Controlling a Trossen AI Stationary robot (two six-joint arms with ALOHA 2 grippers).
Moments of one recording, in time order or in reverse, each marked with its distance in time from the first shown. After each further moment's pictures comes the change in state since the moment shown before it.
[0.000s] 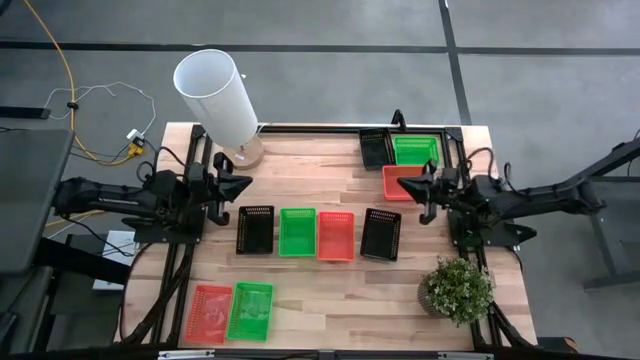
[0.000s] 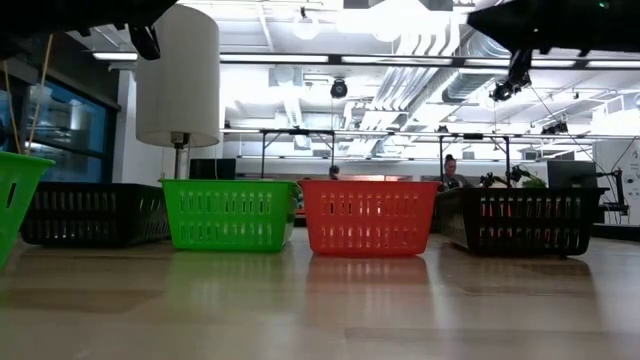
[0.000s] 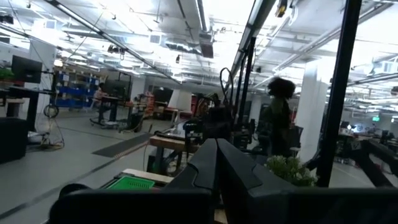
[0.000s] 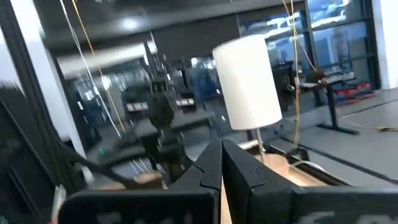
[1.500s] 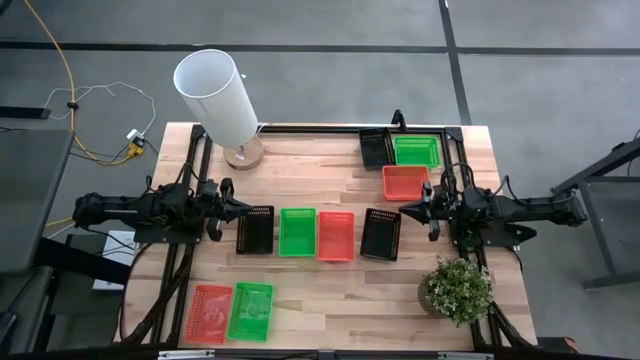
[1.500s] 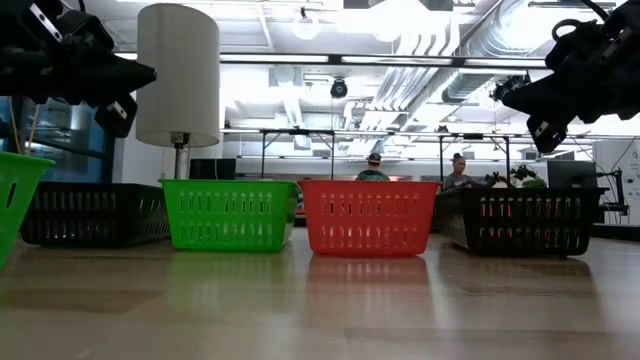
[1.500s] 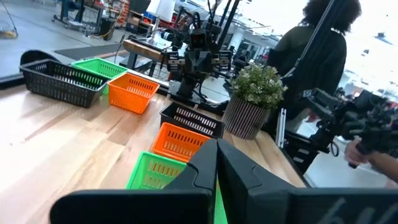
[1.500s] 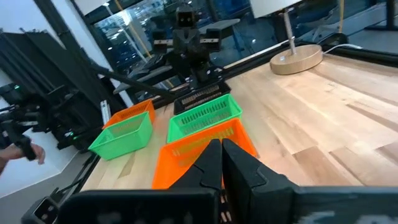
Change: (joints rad) left arm 0.000 -0.445 -0.205 -0.575 0.154 -0.242; right arm 0.000 -0.429 -0.214 -0.485 -0.187 0.241
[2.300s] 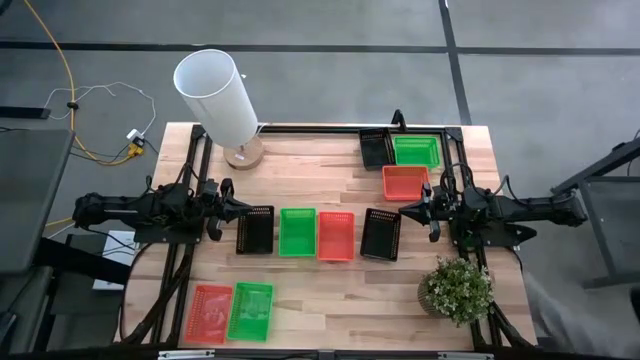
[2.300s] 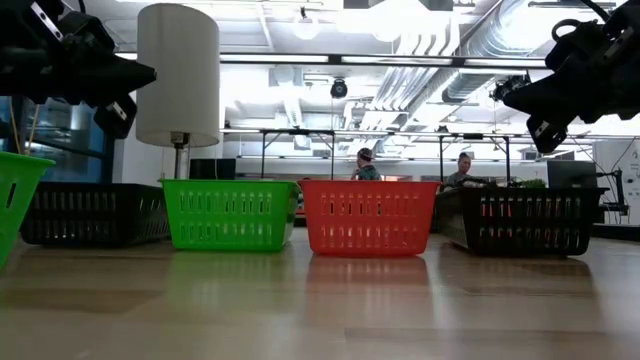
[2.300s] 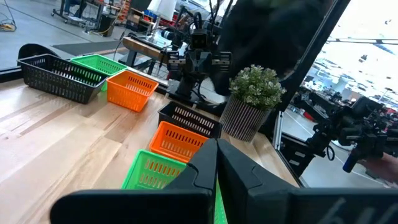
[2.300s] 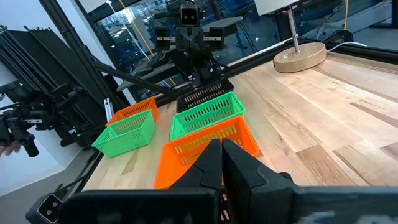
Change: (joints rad) left arm 0.000 0.000 0.000 0.000 0.000 -0.047; right arm 0.000 0.000 0.000 -0.009 -0.026 0.000
